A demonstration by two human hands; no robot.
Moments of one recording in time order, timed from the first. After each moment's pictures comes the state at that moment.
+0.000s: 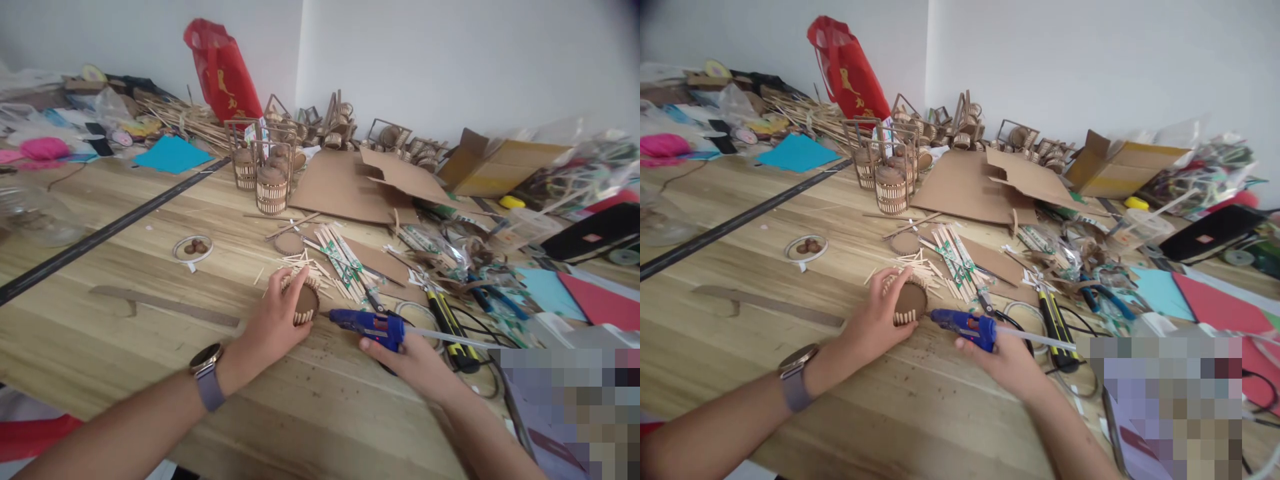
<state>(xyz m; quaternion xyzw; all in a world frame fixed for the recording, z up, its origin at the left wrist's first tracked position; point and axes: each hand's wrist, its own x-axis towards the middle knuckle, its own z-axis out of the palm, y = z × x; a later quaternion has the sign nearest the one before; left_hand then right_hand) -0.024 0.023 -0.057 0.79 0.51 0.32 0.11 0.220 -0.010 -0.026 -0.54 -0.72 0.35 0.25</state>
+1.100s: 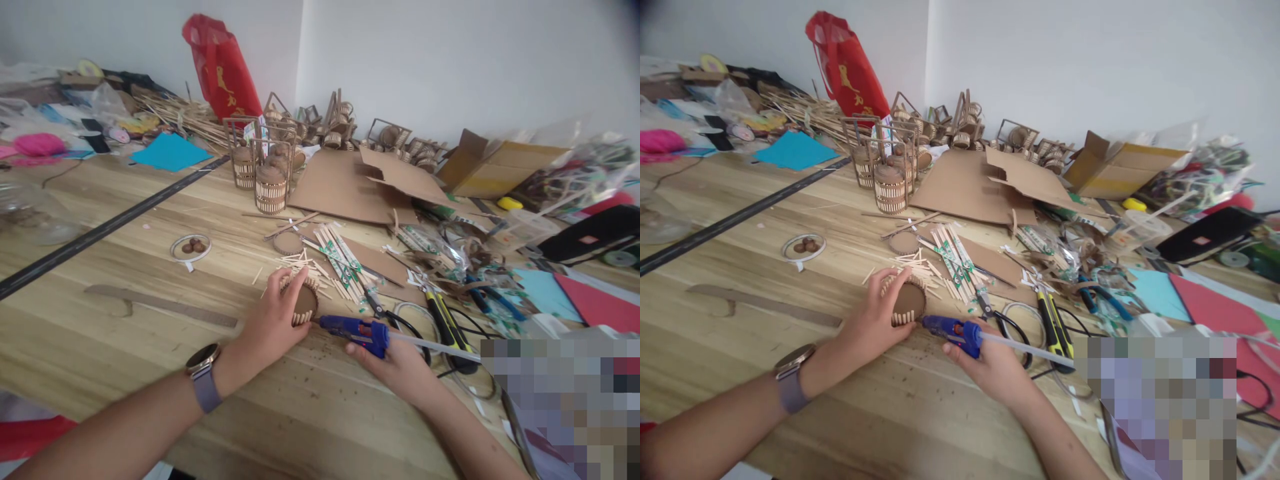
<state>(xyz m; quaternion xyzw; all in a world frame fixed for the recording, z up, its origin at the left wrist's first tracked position) -0.023 0.022 -0.057 0.79 0.51 0.31 0.10 0.205 -0.014 -0.029 -0.53 -0.77 0.27 0.23</state>
